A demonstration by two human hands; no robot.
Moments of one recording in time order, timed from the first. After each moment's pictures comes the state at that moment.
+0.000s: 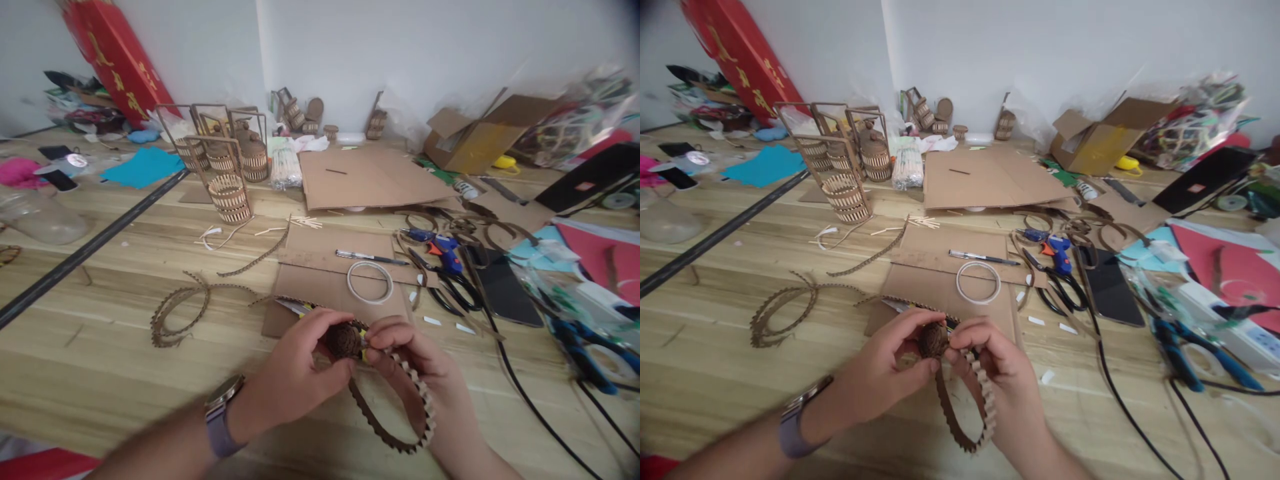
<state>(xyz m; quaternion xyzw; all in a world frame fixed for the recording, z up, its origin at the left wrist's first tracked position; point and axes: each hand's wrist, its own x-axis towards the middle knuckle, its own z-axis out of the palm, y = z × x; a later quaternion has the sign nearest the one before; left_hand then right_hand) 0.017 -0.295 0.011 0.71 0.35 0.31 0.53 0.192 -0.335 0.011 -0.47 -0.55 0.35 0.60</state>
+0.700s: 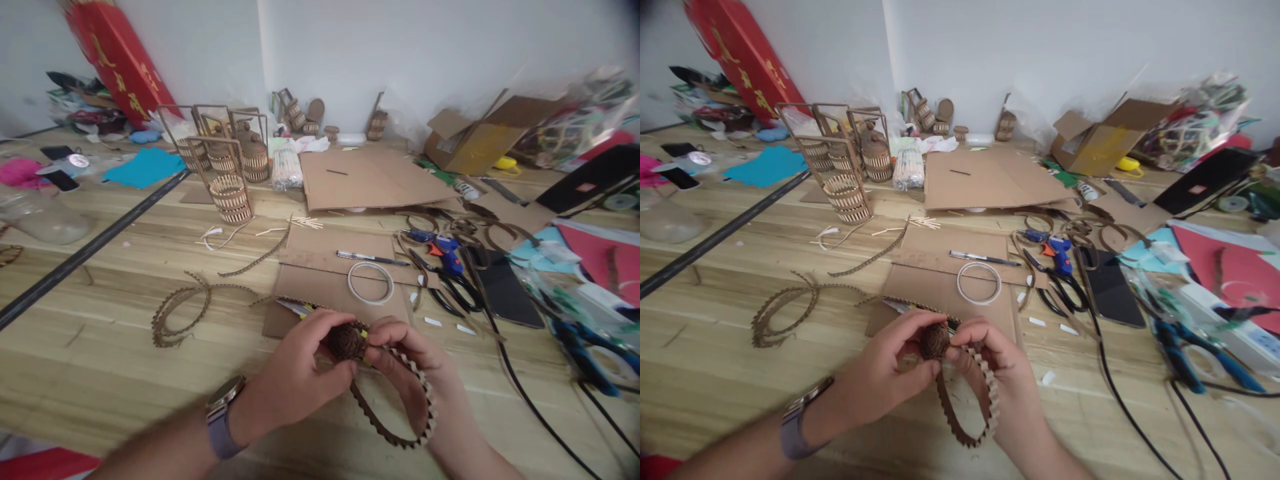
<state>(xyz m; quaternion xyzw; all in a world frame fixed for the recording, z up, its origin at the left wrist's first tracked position) 0.018 -0.295 0.011 0.71 0.34 0.31 0.52 0.193 -0.334 0.006 -0.48 -0.52 0.41 0.58</state>
